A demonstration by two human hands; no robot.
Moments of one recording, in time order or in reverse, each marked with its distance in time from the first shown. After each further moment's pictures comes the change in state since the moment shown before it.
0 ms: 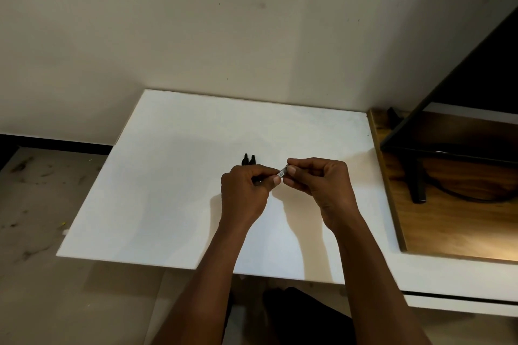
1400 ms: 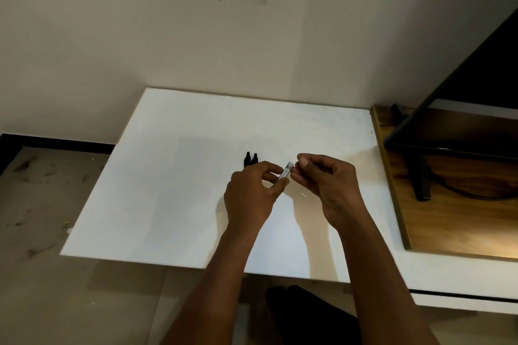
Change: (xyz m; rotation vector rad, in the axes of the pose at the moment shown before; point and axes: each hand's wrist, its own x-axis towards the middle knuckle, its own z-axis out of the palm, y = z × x) left_hand -0.002 0.001 0.009 0.247 0.025 0.026; right_hand 0.000 0.000 0.000 0.136 0.122 0.052
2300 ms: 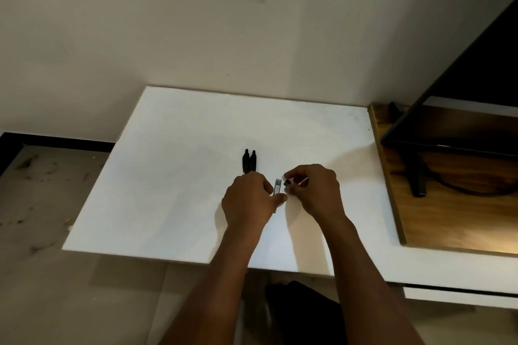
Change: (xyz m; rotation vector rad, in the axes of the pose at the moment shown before) left_hand -0.009 -0.004 0.005 0.301 -0.111 -0.164; right_hand -0.001 0.019 0.004 -1.120 -0.038 -0.207
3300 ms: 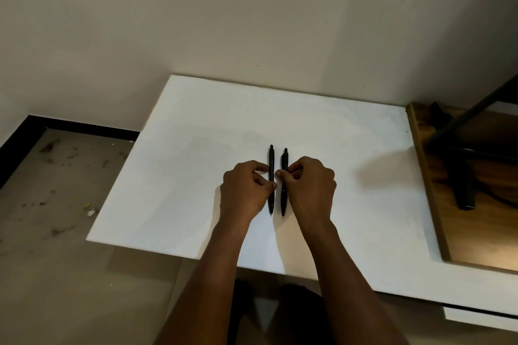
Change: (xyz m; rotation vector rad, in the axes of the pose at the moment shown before) left_hand 0.026 -0.048 -0.030 -0.372 -0.010 -0.044; right_hand 0.006 -0.052 0.060 0.066 0.182 0.095
